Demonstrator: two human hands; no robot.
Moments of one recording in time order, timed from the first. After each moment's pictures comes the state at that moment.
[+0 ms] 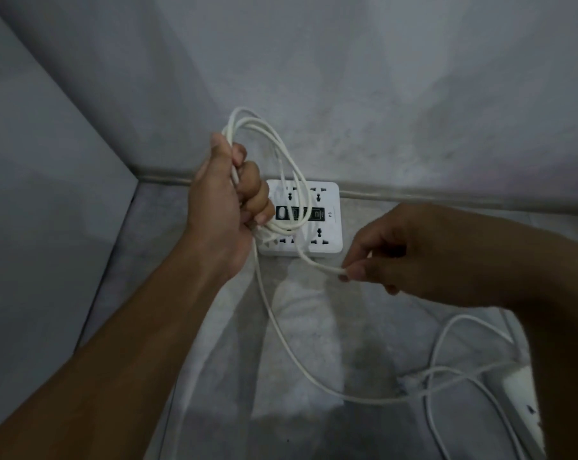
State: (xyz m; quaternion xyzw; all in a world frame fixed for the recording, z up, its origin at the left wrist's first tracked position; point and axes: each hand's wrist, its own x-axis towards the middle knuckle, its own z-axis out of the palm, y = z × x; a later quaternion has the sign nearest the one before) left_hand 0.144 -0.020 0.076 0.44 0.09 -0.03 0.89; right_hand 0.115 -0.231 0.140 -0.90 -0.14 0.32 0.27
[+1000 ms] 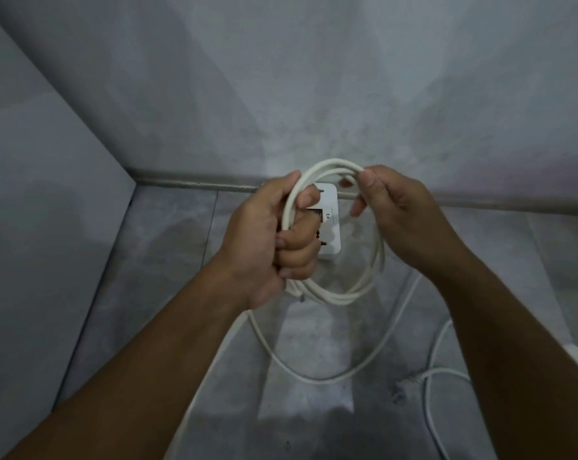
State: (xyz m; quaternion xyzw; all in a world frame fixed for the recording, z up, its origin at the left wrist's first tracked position) left_hand 0.119 -0.043 0.080 0.39 0.03 -0.31 0.87; right_hand 0.149 -0.232 0.059 -0.90 -0.07 -0.03 0.44
